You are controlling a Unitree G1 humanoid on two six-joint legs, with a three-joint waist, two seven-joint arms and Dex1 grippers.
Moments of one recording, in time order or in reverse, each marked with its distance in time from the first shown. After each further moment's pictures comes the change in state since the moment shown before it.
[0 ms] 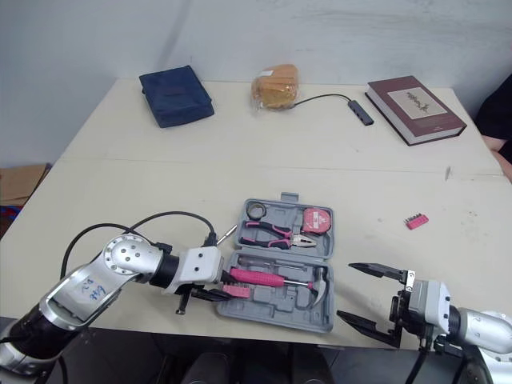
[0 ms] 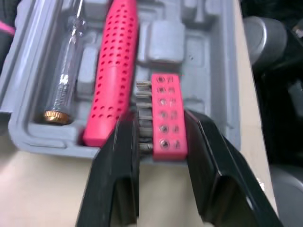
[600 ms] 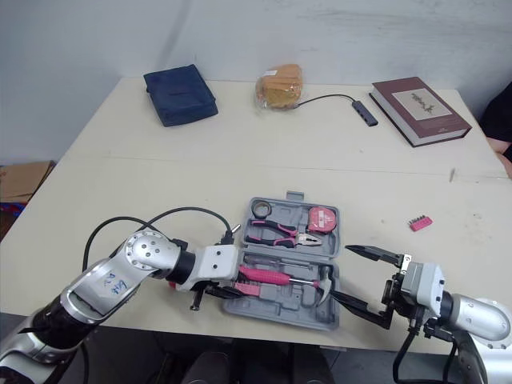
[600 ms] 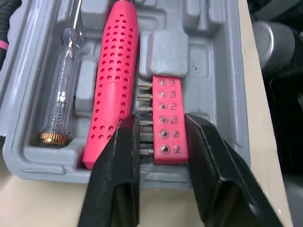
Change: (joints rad) left arm -0.086 -0.072 -0.082 -0.008 0.050 0.095 0.005; right arm -0.062 0.002 0.016 -0.078 -0.012 0.079 -0.101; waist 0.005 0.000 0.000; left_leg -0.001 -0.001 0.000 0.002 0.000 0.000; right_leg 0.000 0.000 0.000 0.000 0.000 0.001
